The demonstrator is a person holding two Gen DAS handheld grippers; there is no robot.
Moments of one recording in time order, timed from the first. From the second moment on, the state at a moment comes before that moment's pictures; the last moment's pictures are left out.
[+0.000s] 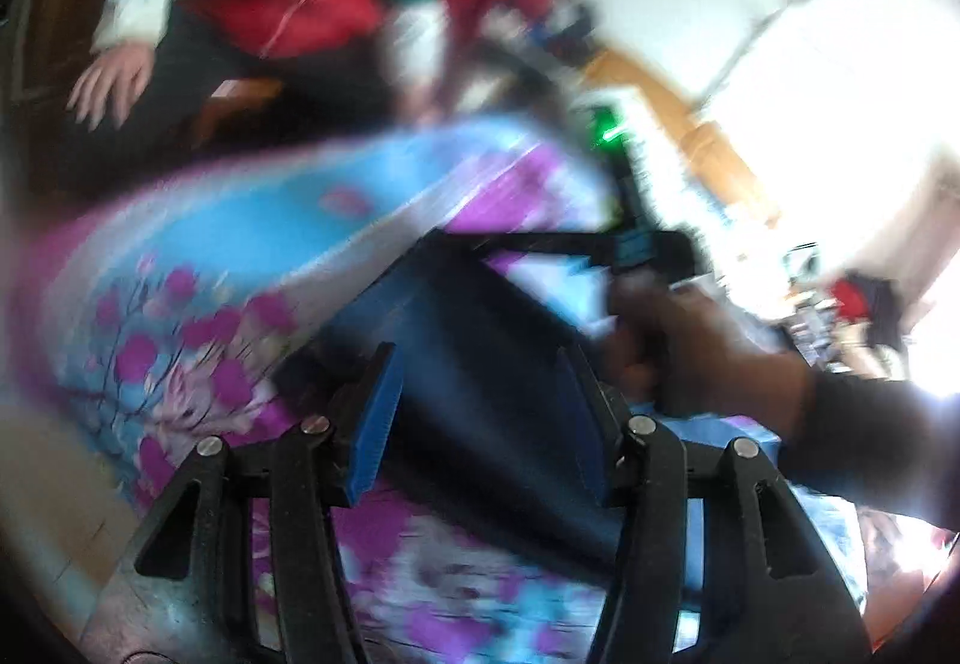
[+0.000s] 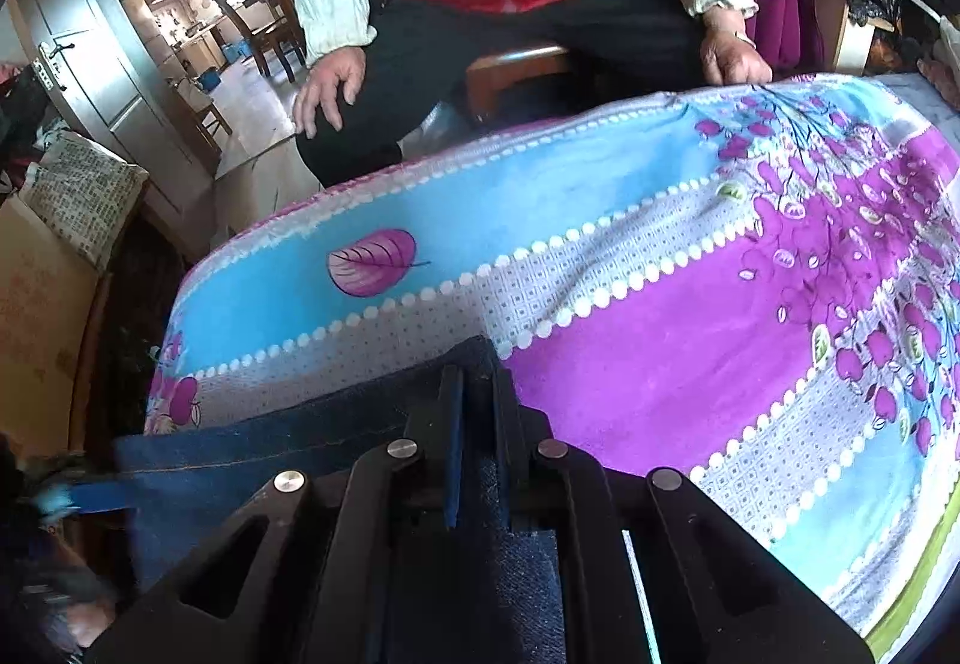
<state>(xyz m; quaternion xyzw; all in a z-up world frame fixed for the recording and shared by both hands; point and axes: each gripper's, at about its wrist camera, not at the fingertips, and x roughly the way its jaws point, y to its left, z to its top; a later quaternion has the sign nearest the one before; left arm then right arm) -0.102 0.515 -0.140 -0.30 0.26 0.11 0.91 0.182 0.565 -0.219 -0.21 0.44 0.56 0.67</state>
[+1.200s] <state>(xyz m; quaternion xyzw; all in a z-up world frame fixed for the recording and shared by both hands) -0.052 0.426 -0.100 -0.28 0.34 0.08 0.89 0.112 -0.211 -0.214 0.22 0.50 0.13 0.83</state>
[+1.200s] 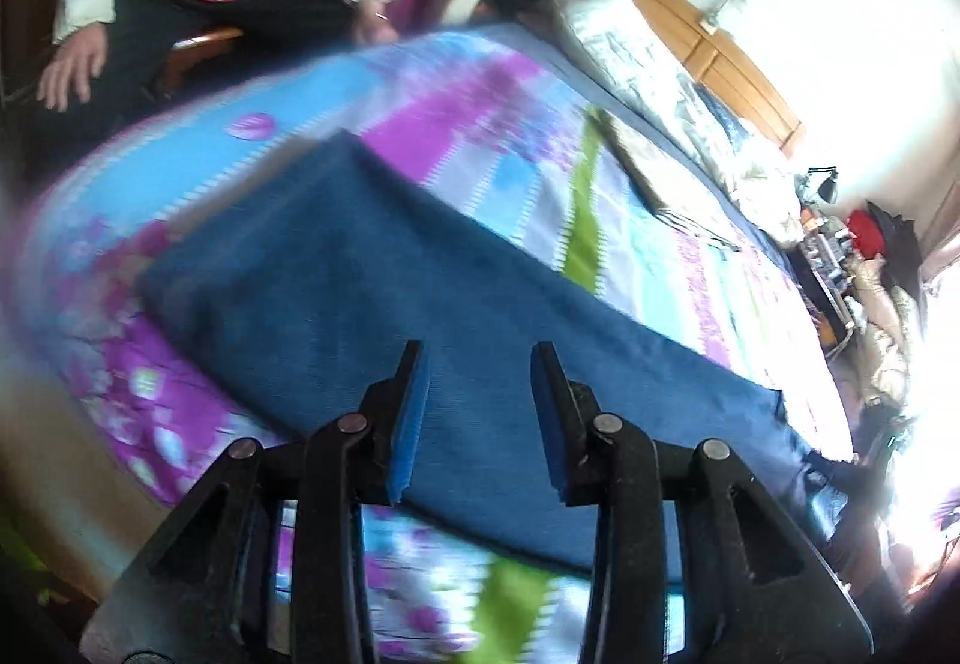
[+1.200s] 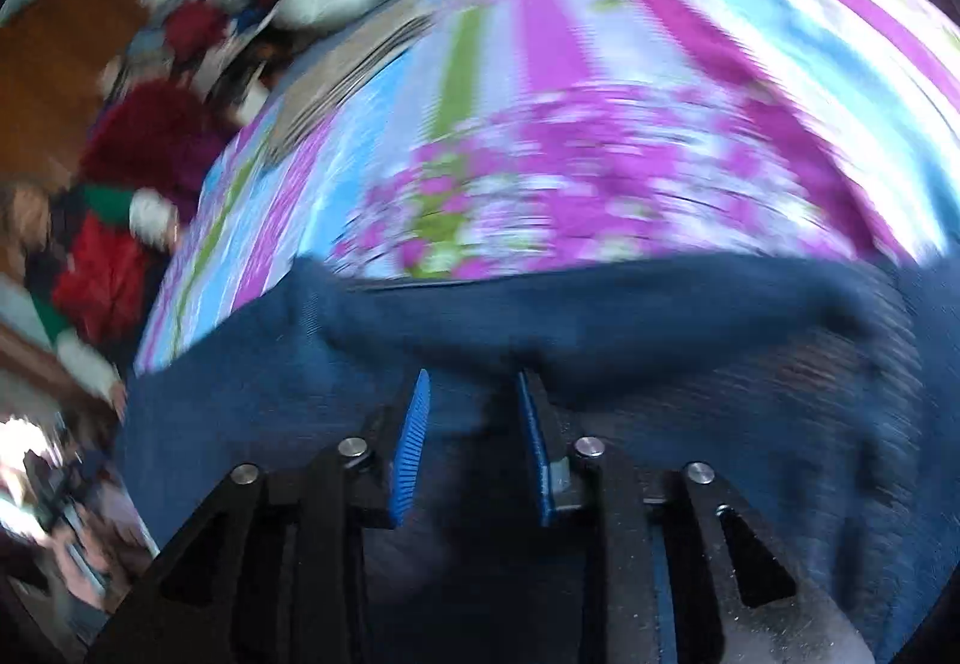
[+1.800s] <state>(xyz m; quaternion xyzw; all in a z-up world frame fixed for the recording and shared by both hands) -0.018 0.331 -0.056 -0.23 0.35 0.02 0.91 0.072 -0.333 -0.218 0.28 0.46 0.06 0.84</state>
